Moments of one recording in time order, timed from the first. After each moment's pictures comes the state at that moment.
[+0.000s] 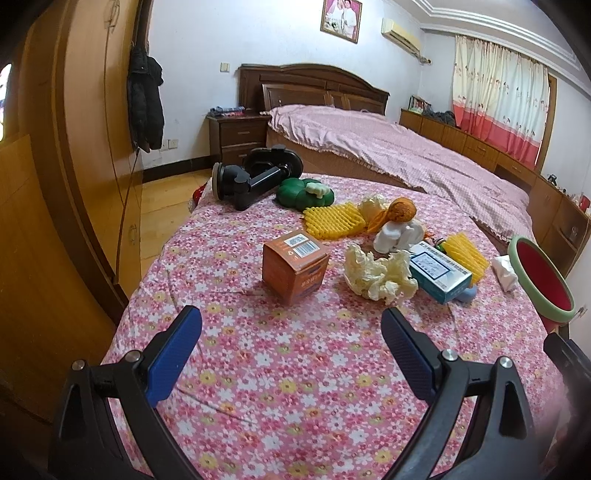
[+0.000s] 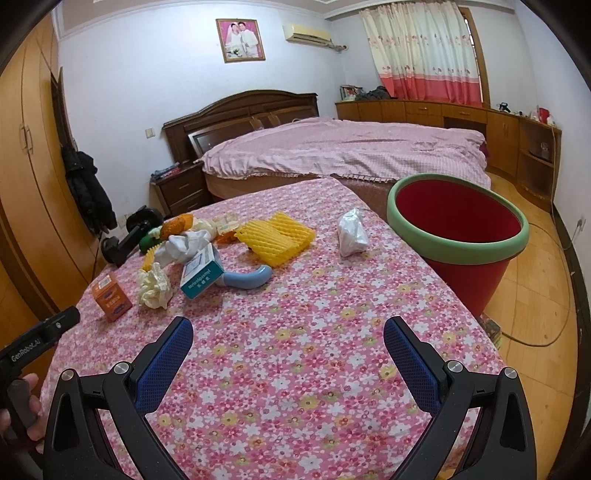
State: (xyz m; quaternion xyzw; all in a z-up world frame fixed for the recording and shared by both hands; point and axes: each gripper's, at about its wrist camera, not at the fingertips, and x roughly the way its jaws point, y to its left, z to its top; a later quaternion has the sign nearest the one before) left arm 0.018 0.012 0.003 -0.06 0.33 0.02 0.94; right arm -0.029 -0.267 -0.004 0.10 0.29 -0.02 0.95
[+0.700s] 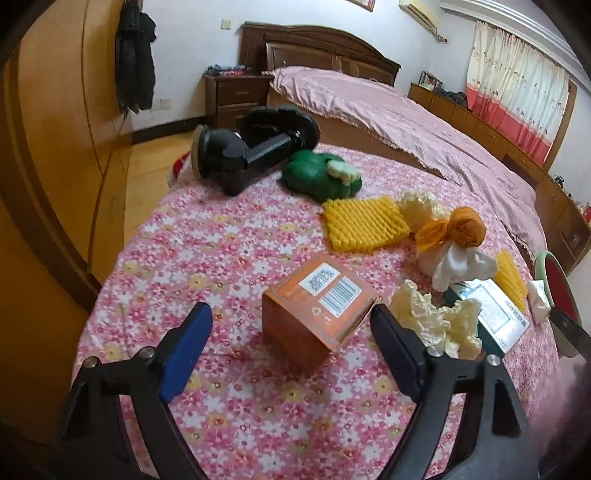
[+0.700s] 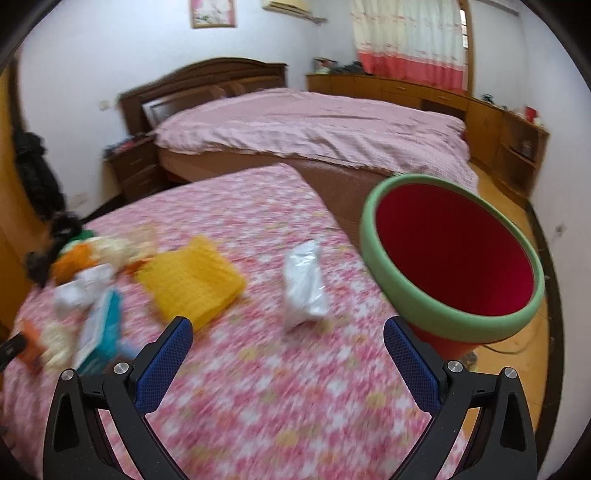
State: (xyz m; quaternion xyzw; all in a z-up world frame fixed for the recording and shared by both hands) left arm 0.119 0.036 -0.032 -0.09 0.40 0.00 0.91; right arm 0.103 -0.320 -0.017 0.06 0.37 -0.10 0.92
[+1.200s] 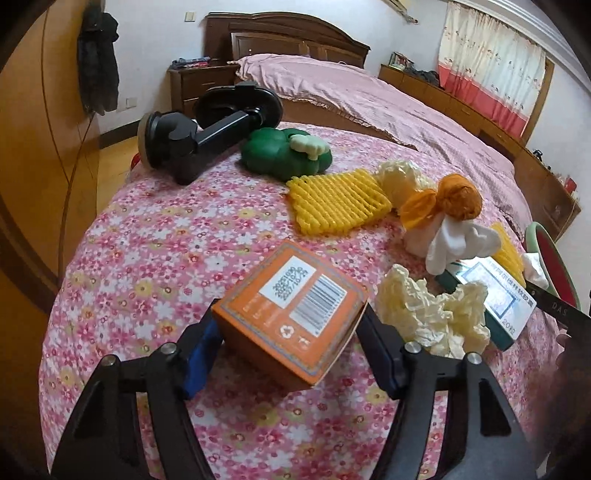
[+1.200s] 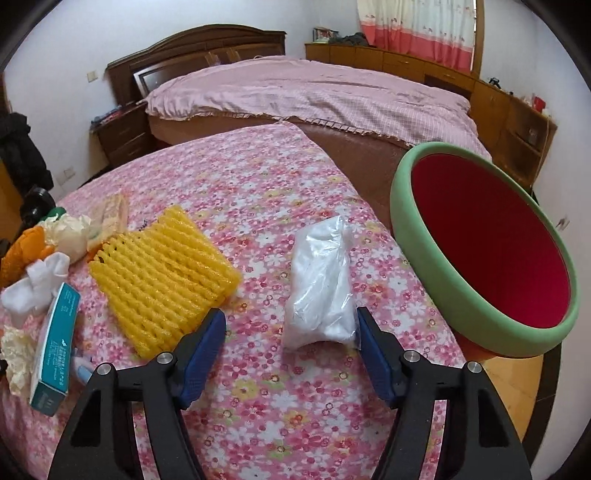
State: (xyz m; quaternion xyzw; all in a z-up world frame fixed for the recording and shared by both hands) left arm 0.143 0.019 -0.054 -0.07 0.42 -0.05 0.90; right arm 0.150 -0.314 -0.053 0.06 0.43 -0.10 0.90
